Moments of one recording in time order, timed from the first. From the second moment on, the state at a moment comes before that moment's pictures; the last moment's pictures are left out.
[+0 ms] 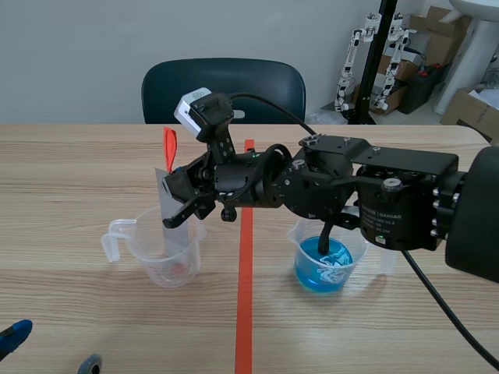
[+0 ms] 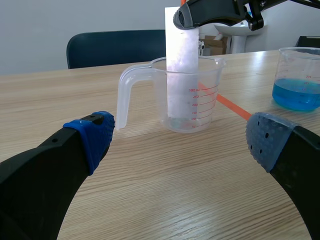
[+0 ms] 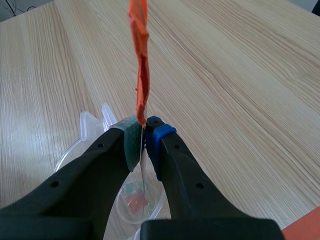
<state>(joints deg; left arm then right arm) 25.5 -12.1 -5.9 43.0 17.1 -17.8 -89.0 35.2 15.4 -67.4 61.8 42.8 20.5 3.1</state>
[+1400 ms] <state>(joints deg) 25.5 -12.1 -5.9 43.0 17.1 -17.8 -89.0 35.8 19.0 -49.9 88.2 43.1 36.1 -22.6</state>
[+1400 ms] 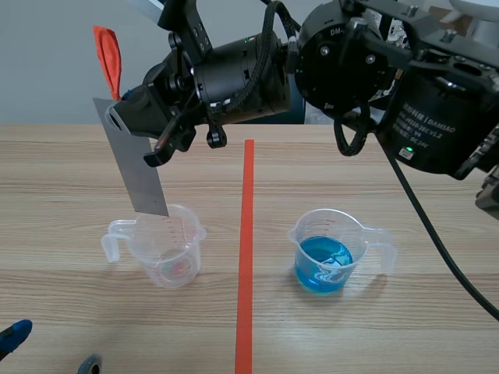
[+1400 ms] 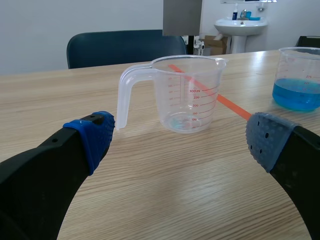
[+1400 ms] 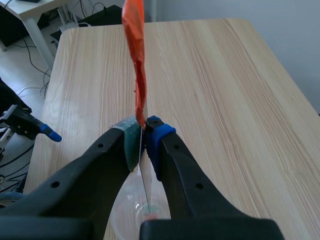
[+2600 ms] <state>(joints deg) 25.5 -12.1 -5.9 43.0 17.1 -17.8 -89.0 35.8 19.0 -40.8 96.0 56.5 35.7 -36.7</state>
